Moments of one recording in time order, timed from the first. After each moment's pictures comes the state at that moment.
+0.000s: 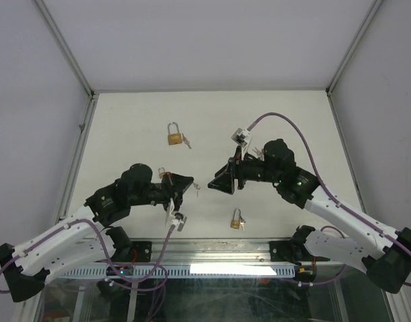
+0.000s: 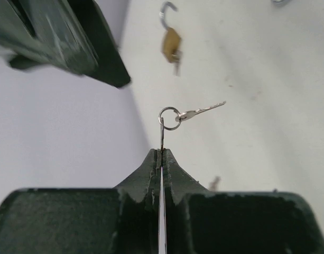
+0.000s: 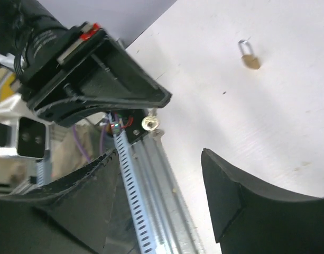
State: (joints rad) left arm -0.90 0.68 0.63 -0.32 0.39 1.61; right arm 0.79 1.00 0.83 -0.13 -0.58 0.46
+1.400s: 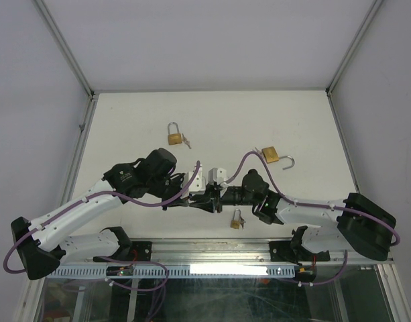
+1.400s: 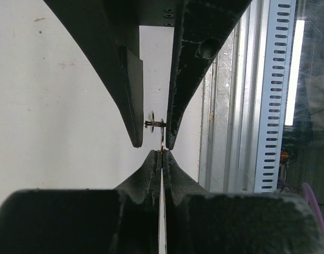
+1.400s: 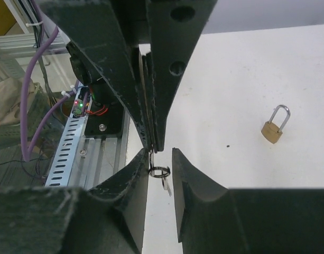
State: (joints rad) left arm -0.90 1.06 1.01 -0.87 0.45 0.47; right arm 1.05 1.24 0.45 0.78 -0.52 0.05
